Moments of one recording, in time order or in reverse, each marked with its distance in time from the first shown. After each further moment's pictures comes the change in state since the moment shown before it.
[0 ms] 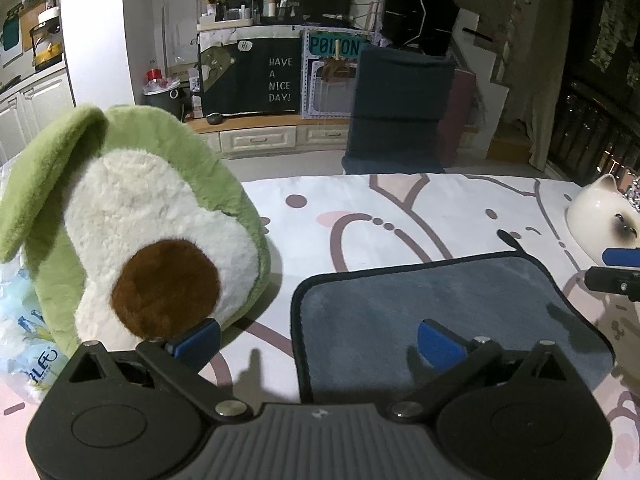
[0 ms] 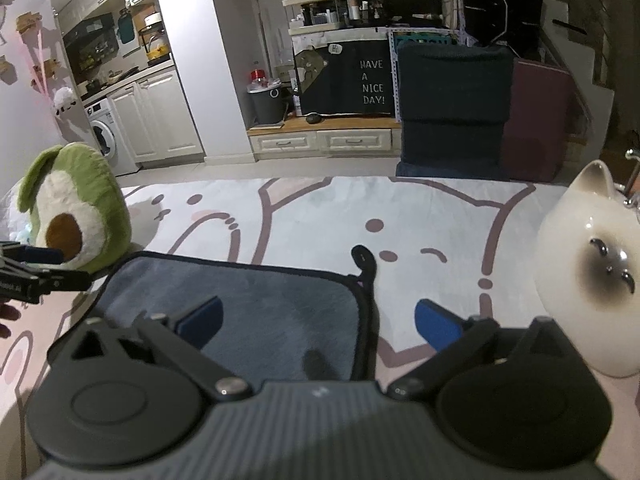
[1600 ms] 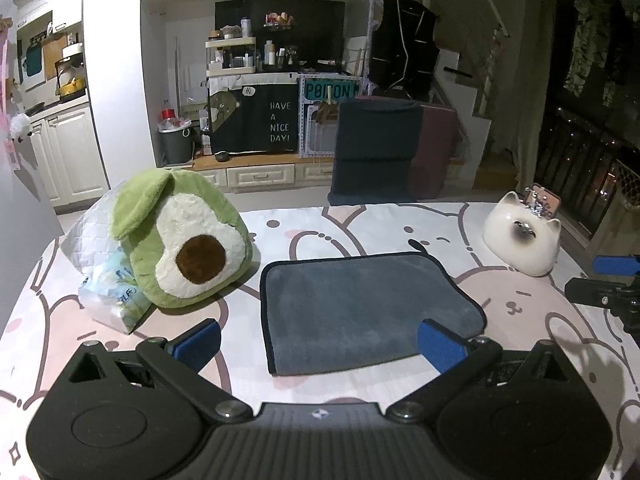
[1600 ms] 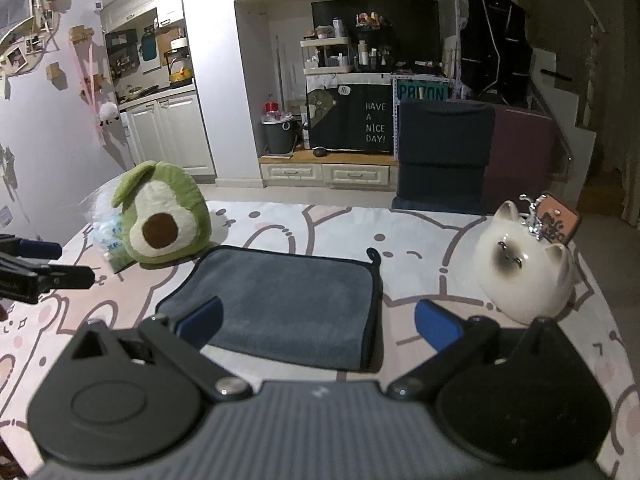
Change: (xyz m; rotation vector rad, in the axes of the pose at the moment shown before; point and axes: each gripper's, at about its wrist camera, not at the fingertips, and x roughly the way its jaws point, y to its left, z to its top) left arm -0.207 -0.071 -0.057 -0.008 -0.110 0.020; right arm -0.192 0.058 -0.046 -0.054 -0.098 -0.028
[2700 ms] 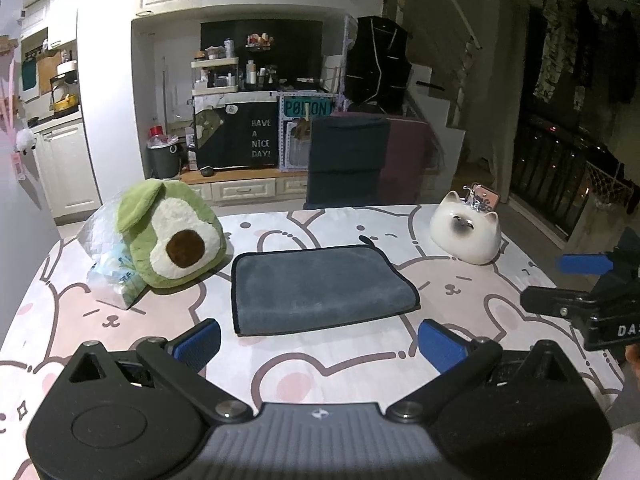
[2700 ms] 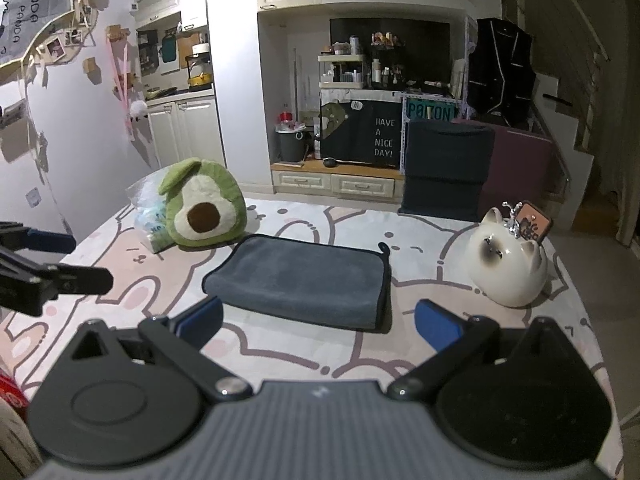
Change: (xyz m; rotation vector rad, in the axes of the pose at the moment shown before) left arm -0.103 -0.050 -0.043 0.016 -0.052 -0.039; right arm -0.103 0.039 -0.039 -0.052 -0.036 0.007
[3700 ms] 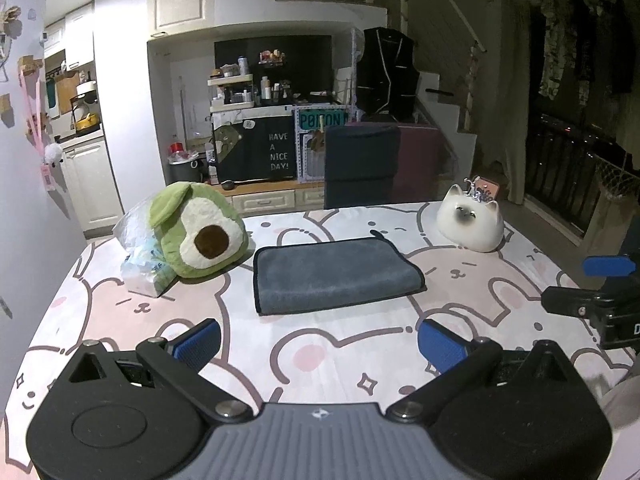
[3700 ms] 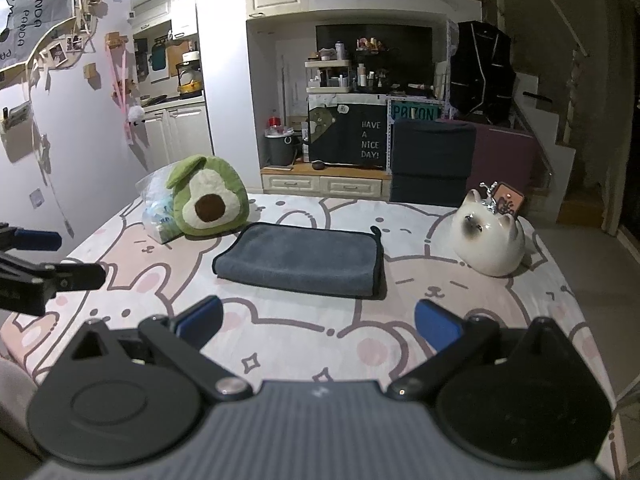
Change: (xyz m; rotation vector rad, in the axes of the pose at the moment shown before) left arm -0.054 -0.015 -0.047 0.036 -0.046 0.078; right arm -0.054 0.022 -0.045 0.027 -0.023 -0.045
